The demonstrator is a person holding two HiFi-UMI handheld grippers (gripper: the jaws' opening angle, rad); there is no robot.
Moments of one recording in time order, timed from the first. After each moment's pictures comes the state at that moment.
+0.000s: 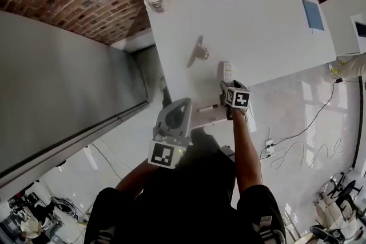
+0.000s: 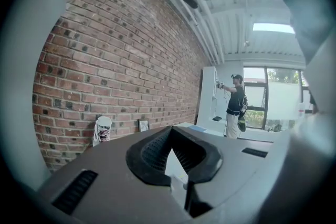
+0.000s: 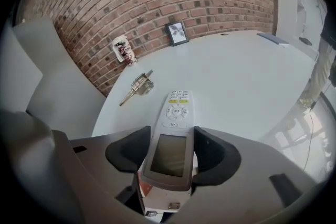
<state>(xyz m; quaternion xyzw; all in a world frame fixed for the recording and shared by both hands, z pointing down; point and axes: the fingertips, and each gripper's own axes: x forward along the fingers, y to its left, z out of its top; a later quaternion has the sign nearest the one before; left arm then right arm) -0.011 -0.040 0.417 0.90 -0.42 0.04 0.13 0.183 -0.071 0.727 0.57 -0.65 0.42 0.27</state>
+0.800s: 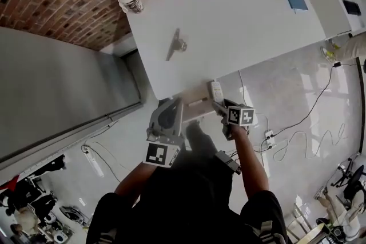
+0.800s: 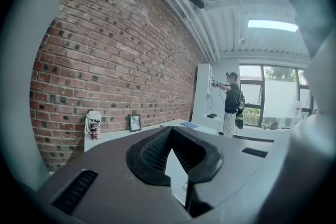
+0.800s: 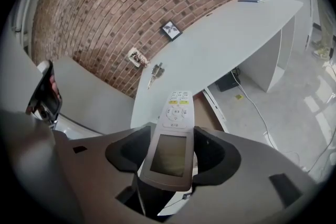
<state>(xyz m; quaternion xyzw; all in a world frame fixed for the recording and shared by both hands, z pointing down) 0.046 0.012 0.423 0.91 -0.41 0.04 0.11 0.196 0.072 0.687 0.48 -0.67 0.55 0.15</state>
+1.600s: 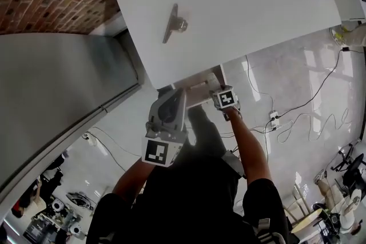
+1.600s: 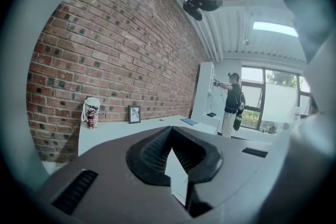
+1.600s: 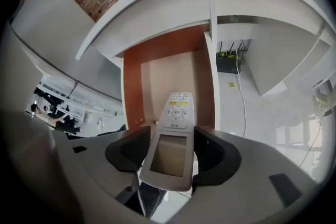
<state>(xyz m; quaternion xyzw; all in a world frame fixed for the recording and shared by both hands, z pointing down) 0.047 -0.005 0.474 0.90 -0.40 0.05 0.16 0.171 0.110 0.883 0.42 -0.66 0.48 0.41</state>
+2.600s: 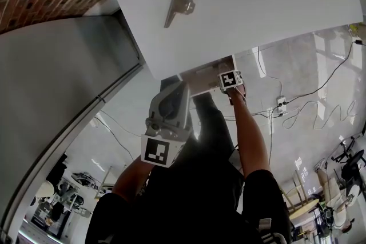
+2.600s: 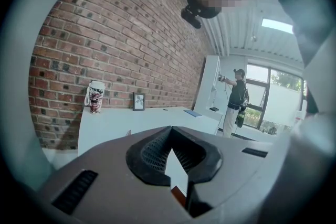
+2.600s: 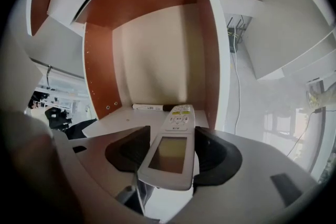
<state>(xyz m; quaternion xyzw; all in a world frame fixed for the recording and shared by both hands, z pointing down) 0.043 -0.020 0.527 0.89 -0.40 0.08 0.19 0.188 0.136 0.975 0.39 -0.57 0.52 0.50</state>
